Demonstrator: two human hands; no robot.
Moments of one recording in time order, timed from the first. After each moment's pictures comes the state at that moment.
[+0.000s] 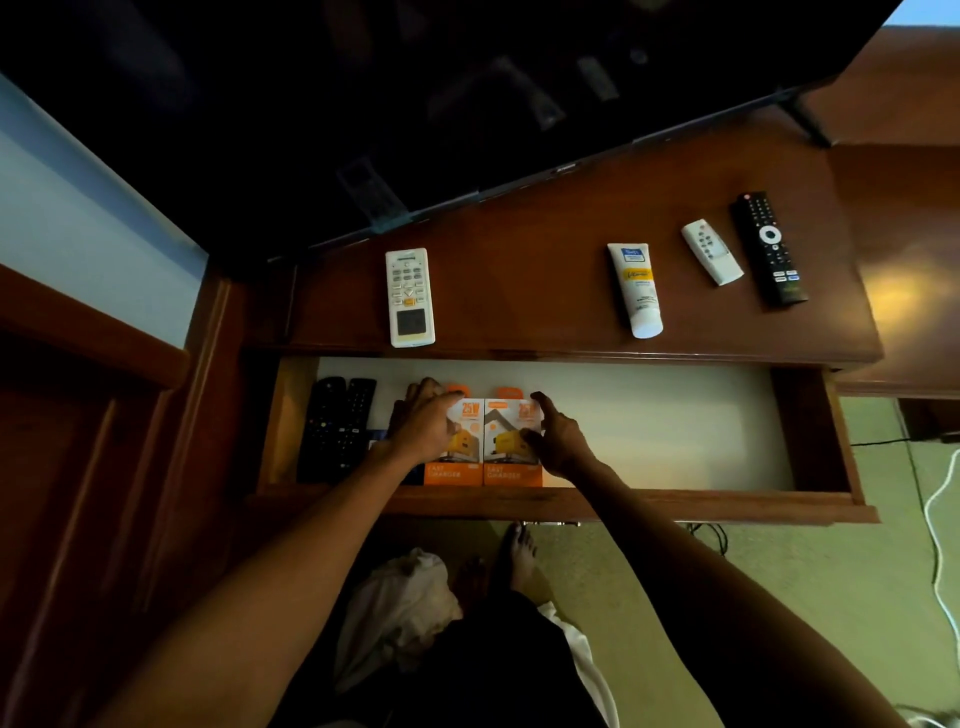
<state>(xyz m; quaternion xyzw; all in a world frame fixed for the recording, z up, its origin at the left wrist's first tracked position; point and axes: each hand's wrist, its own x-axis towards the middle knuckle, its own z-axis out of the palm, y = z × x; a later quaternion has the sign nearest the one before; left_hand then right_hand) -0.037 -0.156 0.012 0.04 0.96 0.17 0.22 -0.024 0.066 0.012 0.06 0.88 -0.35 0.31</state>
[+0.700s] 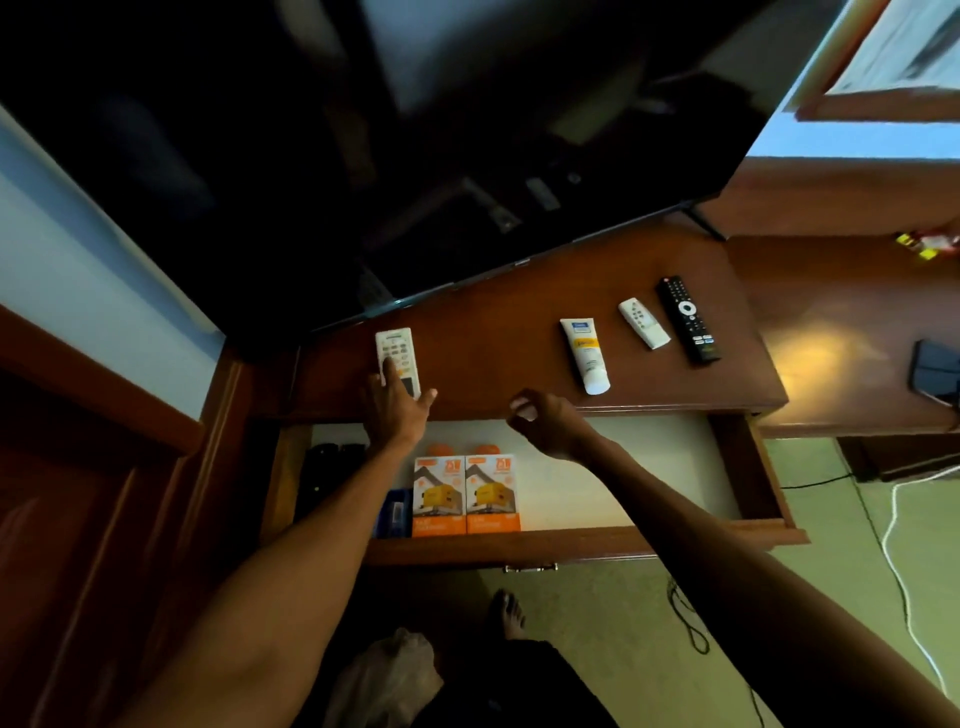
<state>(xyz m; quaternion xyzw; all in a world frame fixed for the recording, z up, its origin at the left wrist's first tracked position) -0.095 -0.146 0.093 -0.22 0.92 0.31 0.05 -0.071 0.085 0.150 -0.05 0.90 -0.38 0.22</state>
